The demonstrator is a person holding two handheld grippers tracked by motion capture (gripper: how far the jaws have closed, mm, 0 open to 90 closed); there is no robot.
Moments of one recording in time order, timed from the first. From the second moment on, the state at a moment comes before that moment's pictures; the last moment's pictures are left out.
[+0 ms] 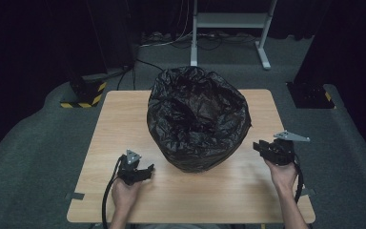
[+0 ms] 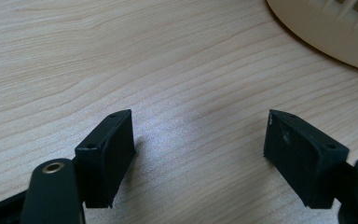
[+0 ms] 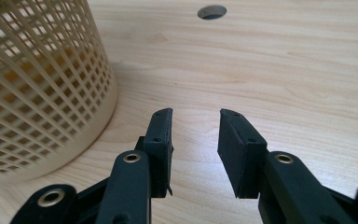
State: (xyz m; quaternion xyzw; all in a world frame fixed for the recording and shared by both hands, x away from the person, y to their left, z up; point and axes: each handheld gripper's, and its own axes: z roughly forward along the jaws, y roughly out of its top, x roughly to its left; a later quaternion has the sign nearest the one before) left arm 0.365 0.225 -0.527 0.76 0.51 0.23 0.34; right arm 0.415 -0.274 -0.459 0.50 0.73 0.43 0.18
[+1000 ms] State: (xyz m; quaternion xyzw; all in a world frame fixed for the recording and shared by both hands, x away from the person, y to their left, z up) left arm 0.365 0.225 -0.527 0.76 0.51 0.23 0.34; right arm 0.433 -0.250 -0.511 0.49 0.76 0.35 0.22
